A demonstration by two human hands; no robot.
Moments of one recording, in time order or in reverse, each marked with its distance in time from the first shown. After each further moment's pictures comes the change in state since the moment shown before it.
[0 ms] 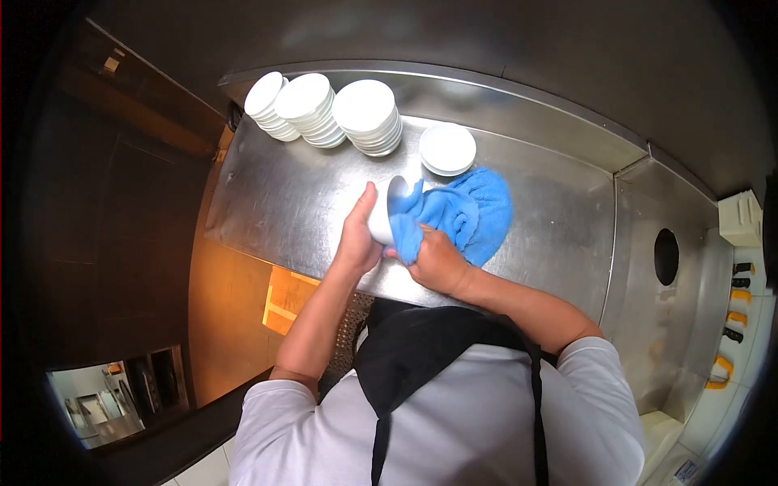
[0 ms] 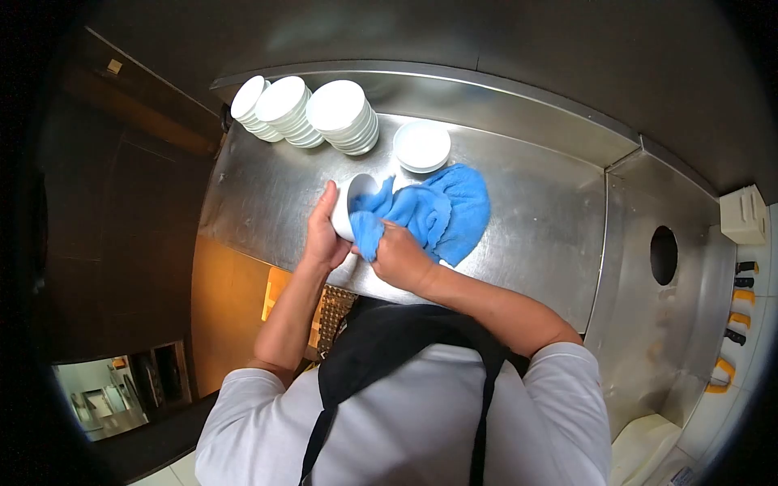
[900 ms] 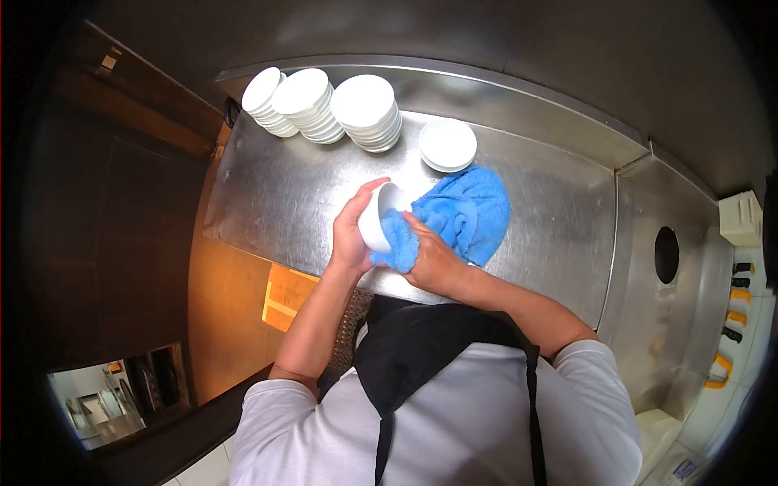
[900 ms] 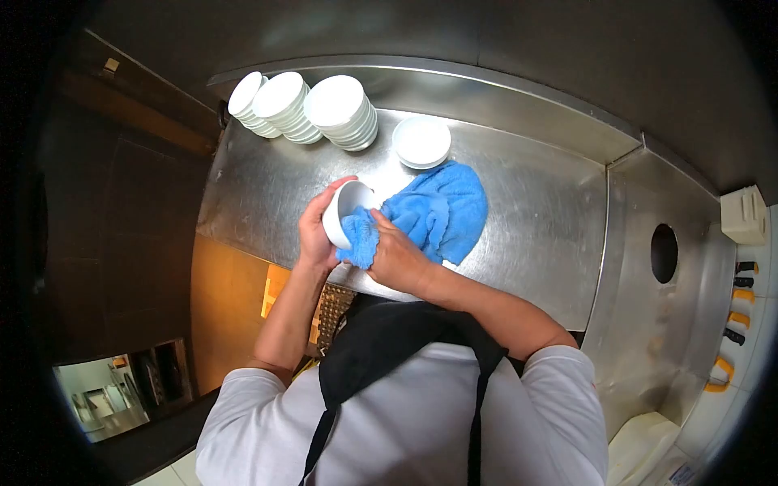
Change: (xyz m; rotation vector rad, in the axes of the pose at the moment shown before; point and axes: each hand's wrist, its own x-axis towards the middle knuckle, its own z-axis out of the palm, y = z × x) left_hand 0.001 -0.009 -0.028 -0.043 -0.139 -0.019; right_hand -0.004 0.000 0.008 -0.101 0.039 -0.250
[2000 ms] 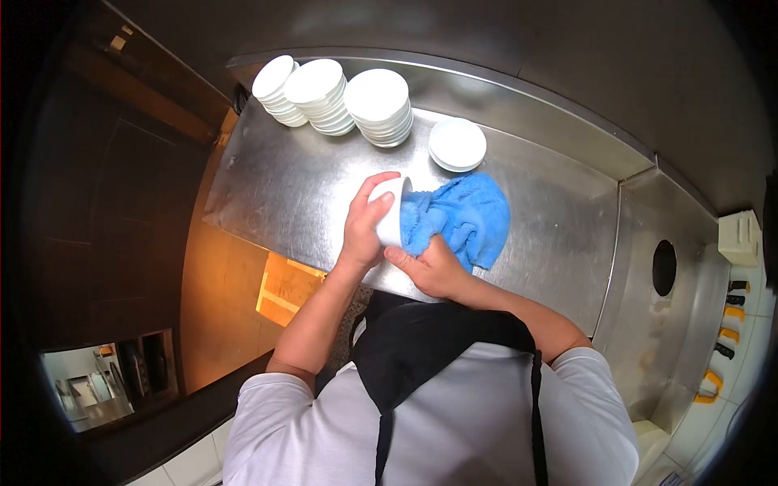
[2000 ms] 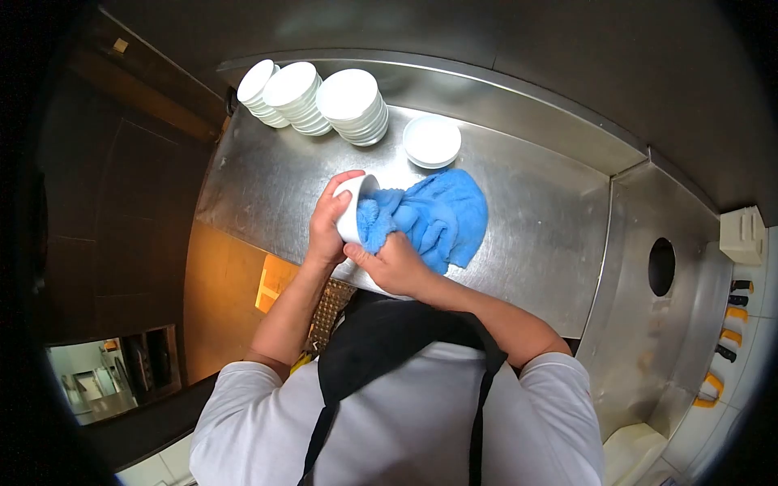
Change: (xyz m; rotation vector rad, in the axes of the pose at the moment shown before) left_hand -0.010 0.001 0.020 0.314 0.061 0.195; right_hand 0.002 -0.023 -0.004 0.797 -0.107 0.674
